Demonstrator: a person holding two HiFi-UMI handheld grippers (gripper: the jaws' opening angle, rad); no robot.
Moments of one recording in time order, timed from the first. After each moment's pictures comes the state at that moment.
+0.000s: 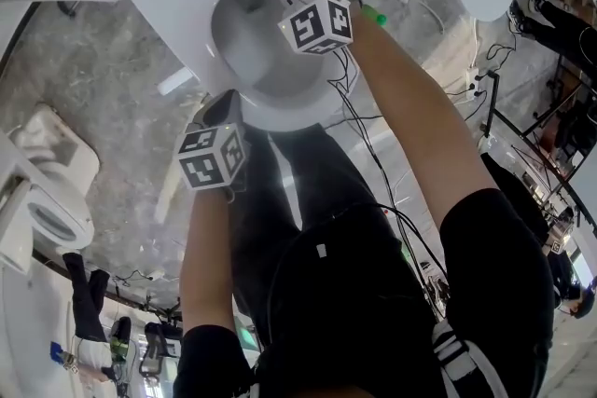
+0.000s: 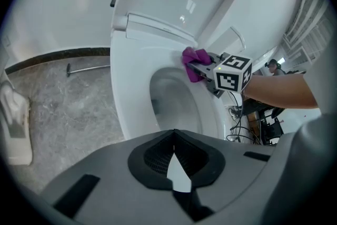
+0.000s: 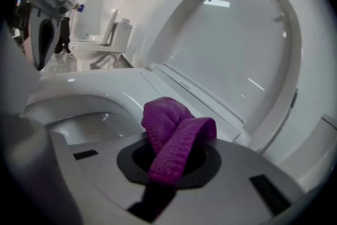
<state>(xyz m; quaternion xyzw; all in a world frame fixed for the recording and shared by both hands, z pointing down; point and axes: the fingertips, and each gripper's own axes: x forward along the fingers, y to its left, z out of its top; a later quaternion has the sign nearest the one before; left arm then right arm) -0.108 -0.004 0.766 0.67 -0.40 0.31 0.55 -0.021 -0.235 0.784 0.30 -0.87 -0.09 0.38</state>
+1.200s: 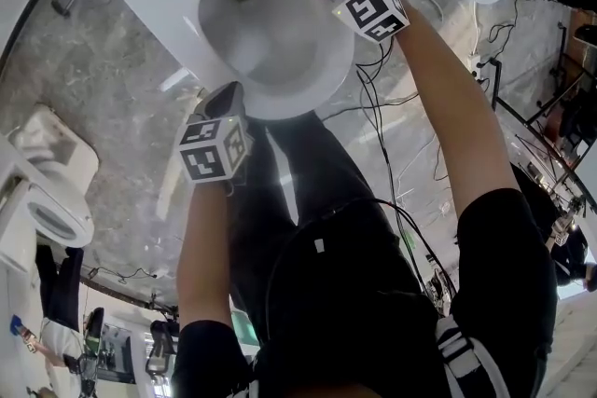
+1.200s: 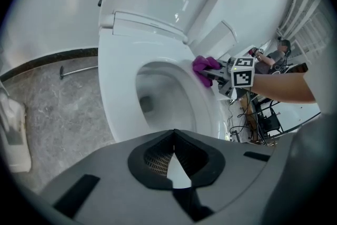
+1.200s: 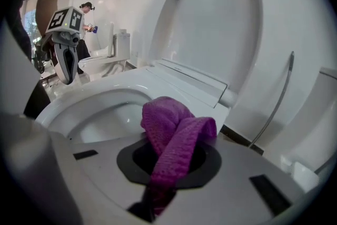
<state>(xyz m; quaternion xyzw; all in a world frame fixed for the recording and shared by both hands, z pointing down) -0.080 0.016 0.762 0.69 -0.37 0.32 0.53 0.074 -0.192 0.781 0.25 -0.89 0.02 0.39</state>
